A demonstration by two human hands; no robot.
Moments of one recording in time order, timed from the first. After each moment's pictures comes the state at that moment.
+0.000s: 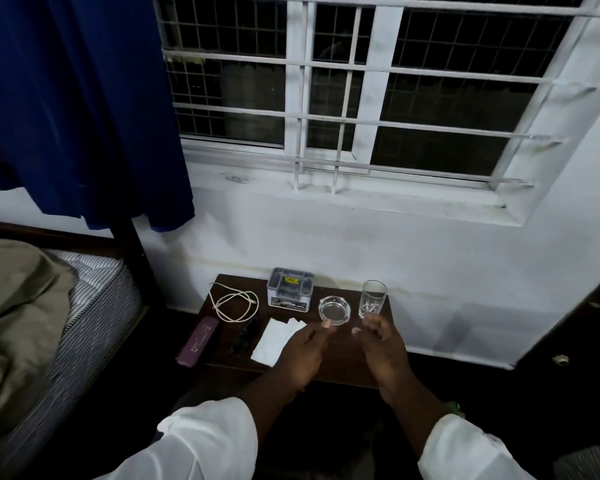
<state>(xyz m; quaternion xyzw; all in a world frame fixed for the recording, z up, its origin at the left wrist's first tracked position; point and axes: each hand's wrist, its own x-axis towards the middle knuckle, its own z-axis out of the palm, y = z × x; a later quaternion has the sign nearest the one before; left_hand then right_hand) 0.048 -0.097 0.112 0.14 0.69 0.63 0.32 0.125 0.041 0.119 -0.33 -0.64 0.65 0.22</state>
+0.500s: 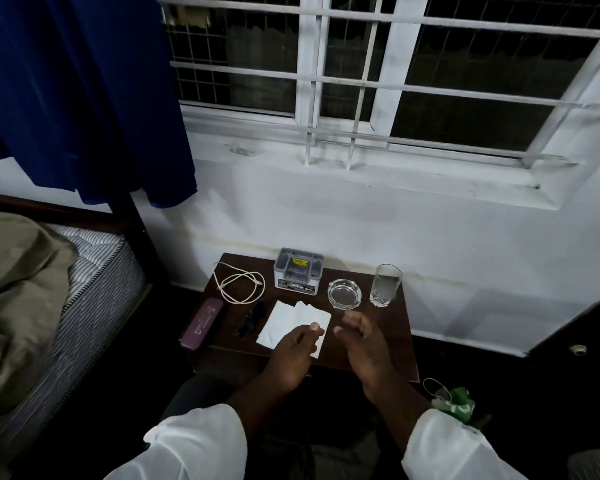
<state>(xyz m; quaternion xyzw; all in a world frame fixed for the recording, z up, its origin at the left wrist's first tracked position) 0.030 -0.117 0.060 0.07 0.71 0.62 0.31 0.091 0.017 0.071 -0.33 -0.66 0.65 0.15</state>
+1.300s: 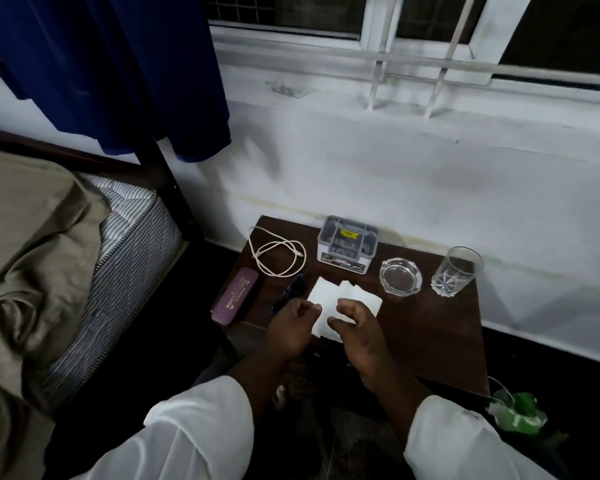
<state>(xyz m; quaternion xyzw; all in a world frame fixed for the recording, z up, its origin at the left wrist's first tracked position) -0.064 -0.150 -0.004 0.00 0.81 0.53 0.25 0.002 -0.020 -0.005 -0.31 -0.71 0.63 0.02</state>
